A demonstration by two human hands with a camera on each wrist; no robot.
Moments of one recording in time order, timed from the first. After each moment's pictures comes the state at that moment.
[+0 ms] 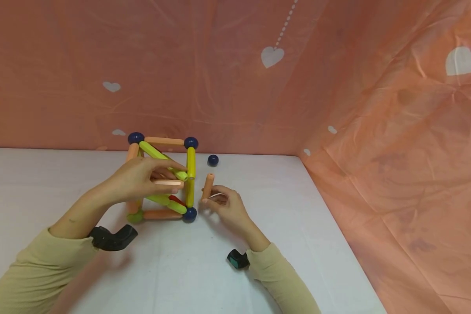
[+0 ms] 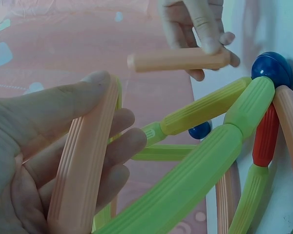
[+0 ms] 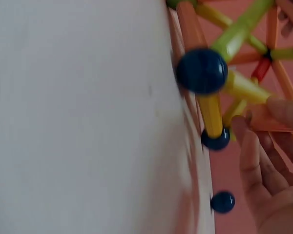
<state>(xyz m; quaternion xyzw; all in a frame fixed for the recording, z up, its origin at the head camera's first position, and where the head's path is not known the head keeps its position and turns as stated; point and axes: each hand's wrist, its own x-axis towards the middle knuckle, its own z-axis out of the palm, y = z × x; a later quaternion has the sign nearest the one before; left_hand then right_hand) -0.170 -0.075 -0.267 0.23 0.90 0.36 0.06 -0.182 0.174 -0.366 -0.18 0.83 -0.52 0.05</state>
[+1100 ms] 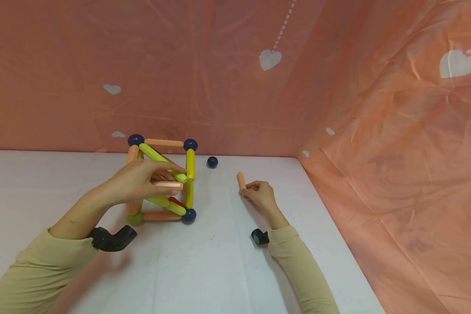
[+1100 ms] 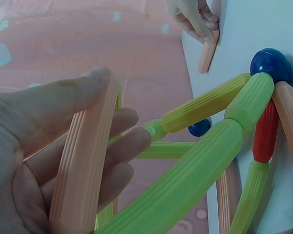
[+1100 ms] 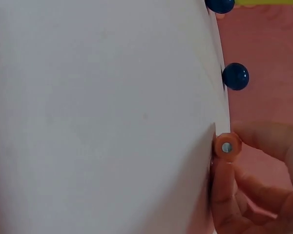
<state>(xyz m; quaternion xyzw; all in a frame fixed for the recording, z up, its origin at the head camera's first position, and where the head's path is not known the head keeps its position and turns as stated) -0.173 -0.076 -0.269 0.25 0.90 0.36 0.07 -0.233 0.248 -0.369 0.06 0.91 -0.40 0.05</state>
